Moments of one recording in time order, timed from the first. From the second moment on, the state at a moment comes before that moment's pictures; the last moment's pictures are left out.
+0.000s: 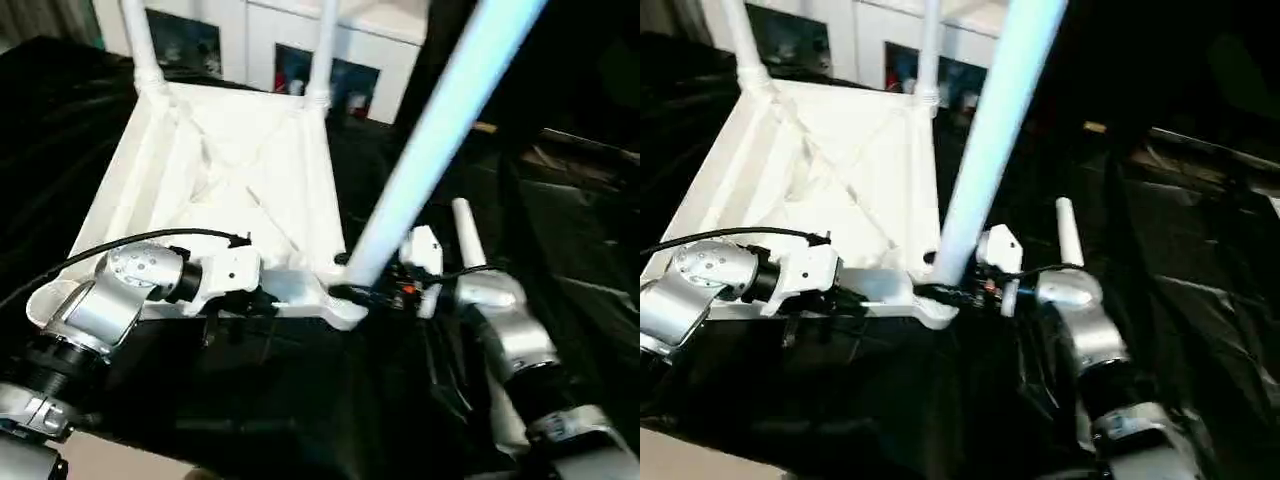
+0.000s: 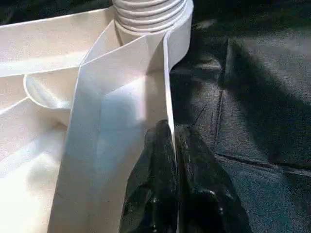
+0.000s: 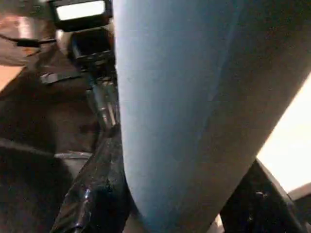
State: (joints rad) left arm -0.53 0.66 -0.35 0.30 0.01 0.06 -1.25; right arm -0.48 -0.25 0.19 0.57 0.27 -0.16 1.09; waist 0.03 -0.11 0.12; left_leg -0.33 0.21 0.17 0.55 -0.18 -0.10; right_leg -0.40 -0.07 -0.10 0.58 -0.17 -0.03
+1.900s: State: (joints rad) left arm -0.59 0.33 -0.35 0.20 0.17 0.72 -0.78; right arm -0.67 0.13 -0.02 0.81 0.13 -0.05 0.03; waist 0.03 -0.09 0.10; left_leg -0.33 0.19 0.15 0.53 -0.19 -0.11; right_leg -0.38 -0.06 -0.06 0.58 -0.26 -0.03
